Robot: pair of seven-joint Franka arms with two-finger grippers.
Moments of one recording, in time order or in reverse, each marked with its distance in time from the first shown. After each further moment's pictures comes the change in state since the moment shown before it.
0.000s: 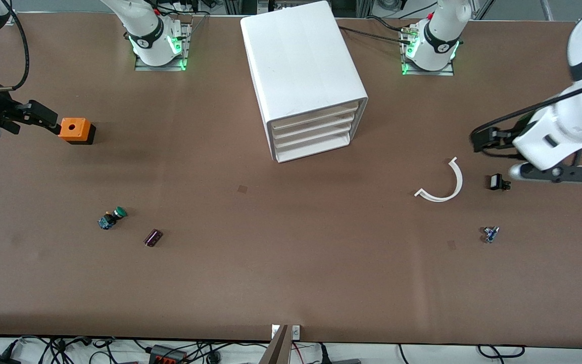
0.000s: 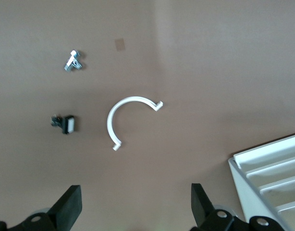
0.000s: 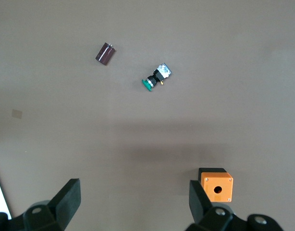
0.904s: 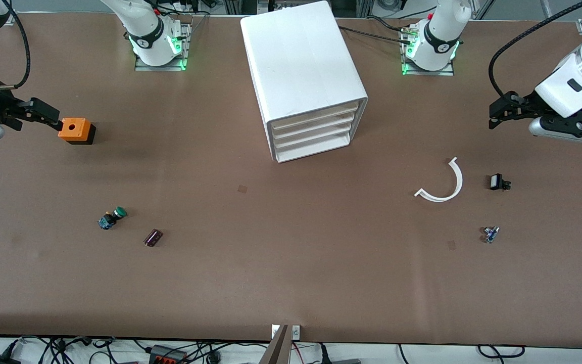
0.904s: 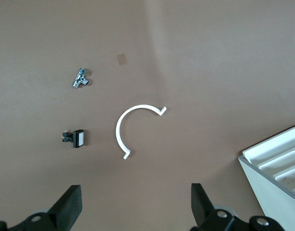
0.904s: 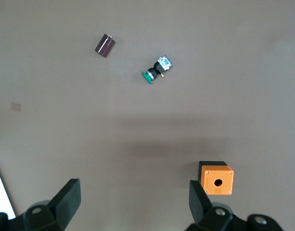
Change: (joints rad) left arm -0.092 -0.218 0.113 -0.241 -0.023 0.134 0.097; right arm 0.000 -0.001 0.000 0.000 0.000 -0.025 0.000
